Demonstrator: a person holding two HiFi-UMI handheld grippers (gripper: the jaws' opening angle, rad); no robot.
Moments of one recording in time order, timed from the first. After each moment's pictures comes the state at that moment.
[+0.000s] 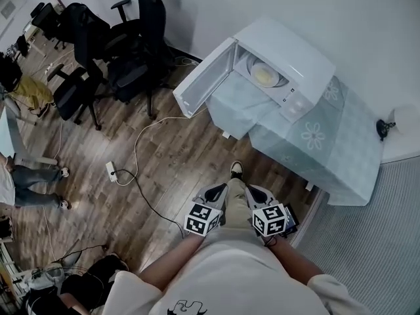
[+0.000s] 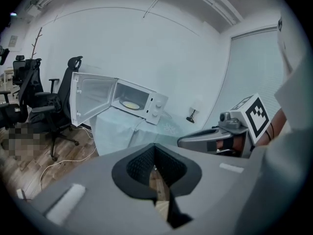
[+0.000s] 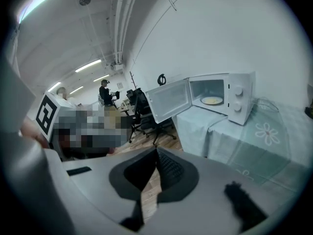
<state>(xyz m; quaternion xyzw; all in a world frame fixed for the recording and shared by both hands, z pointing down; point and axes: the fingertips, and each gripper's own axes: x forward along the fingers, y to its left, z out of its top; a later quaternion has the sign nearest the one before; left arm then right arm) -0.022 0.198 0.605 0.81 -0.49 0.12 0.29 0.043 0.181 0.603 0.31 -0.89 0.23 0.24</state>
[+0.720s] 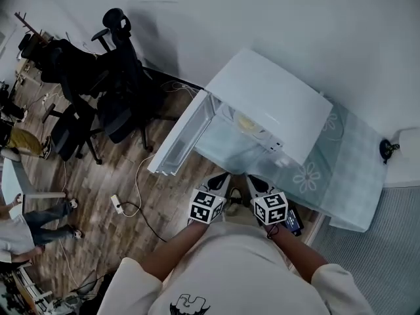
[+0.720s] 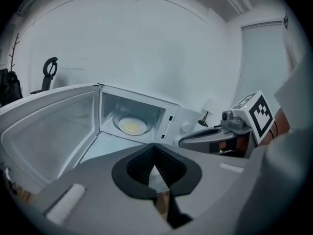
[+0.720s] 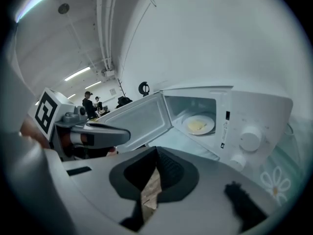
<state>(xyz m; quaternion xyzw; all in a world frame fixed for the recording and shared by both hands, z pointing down) -0.011 -0.102 0.587 0.82 -0.47 0.17 0.27 0.053 -0.110 0.589 0.34 -0.88 0.25 0.21</state>
